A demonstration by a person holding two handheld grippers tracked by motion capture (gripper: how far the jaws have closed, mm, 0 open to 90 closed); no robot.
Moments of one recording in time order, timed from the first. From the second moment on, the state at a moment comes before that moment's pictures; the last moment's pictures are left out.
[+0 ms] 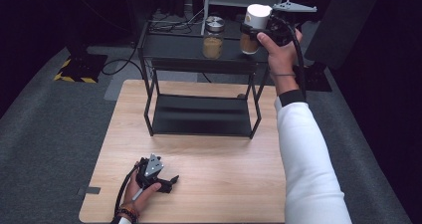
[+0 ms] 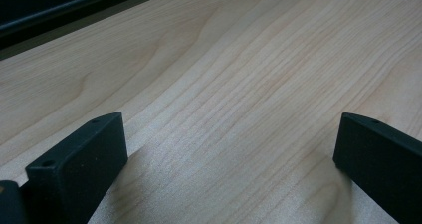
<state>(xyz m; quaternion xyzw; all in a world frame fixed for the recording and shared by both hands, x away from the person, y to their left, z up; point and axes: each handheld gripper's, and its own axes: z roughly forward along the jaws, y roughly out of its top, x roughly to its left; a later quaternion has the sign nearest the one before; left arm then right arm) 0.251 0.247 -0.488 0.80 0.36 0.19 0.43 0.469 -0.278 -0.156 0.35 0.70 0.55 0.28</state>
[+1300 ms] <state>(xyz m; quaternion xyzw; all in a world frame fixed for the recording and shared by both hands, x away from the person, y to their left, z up) 0.252 0.247 -0.488 0.80 0.36 0.19 0.43 0.463 -0.269 -0.156 0.33 0.71 0.51 0.35</state>
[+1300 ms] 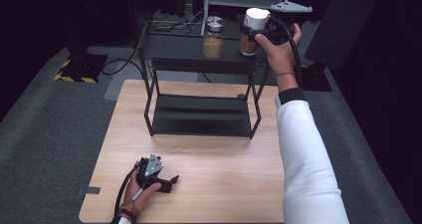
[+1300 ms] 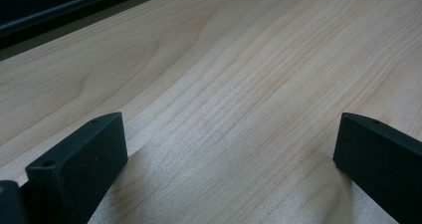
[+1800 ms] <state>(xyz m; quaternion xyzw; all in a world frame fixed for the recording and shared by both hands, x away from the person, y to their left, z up) 0.252 0.247 -0.488 0.80 0.36 0.19 0.43 0.425 -0.292 -0.160 0.32 0.68 0.55 0.35</state>
